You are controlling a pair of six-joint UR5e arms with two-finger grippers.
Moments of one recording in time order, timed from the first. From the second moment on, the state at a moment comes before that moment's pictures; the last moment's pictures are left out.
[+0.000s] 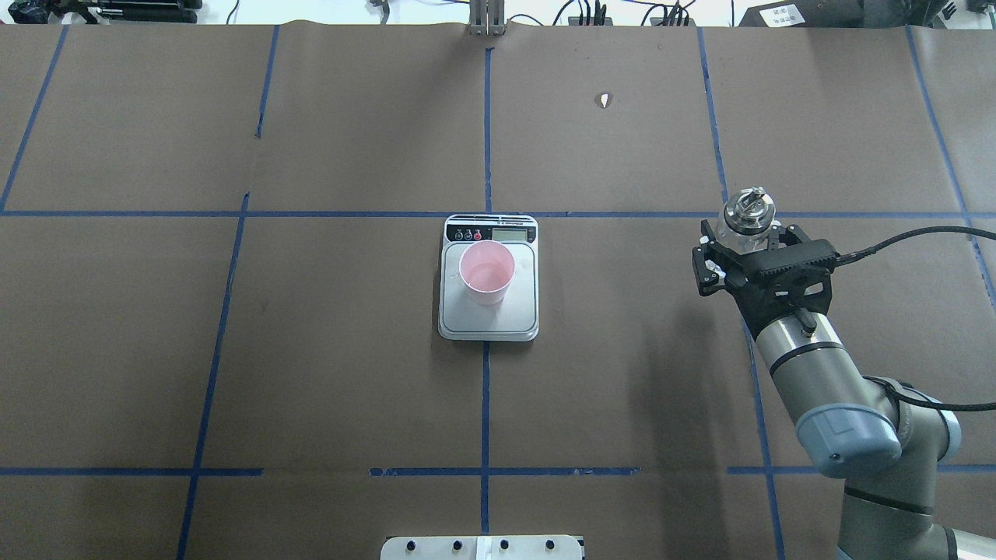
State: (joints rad) left arm -1.48 -1.63 -1.92 -1.37 -2.17 0.18; right arm 0.32 -1.57 1.84 -0.64 0.64 0.88
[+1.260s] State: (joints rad) left arm -1.48 -1.63 -1.93 -1.37 -2.16 0.18; right arm 0.32 -1.62 1.70 -0.60 0.65 1.18
